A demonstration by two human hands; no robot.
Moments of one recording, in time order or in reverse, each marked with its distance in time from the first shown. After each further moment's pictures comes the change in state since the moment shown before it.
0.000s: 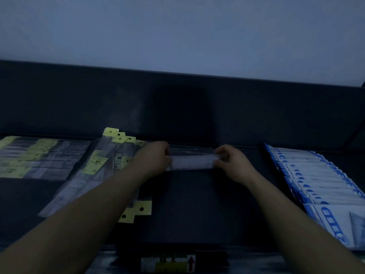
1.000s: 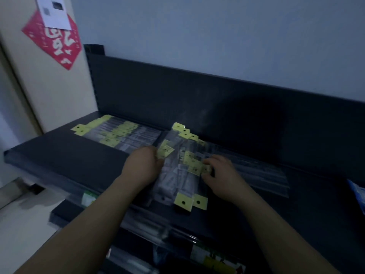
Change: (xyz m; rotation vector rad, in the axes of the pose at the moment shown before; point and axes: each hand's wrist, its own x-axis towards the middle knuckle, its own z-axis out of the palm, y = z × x) left_hand -0.109 -0.098 -0.055 0.075 0.212 -0.429; right_hand -0.032 -0.119 0.100 -0.309 -0.329 -0.397
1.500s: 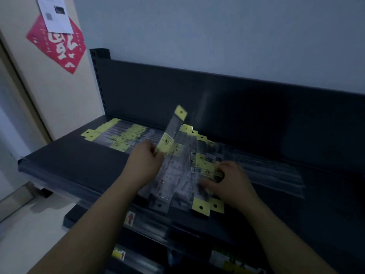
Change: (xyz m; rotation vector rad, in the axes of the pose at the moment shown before) left_hand -0.008 -0.014 -0.030 -0.339 0.095 -0.062; right_hand 0.003 -0.008 0.024 0.018 0.102 0.125
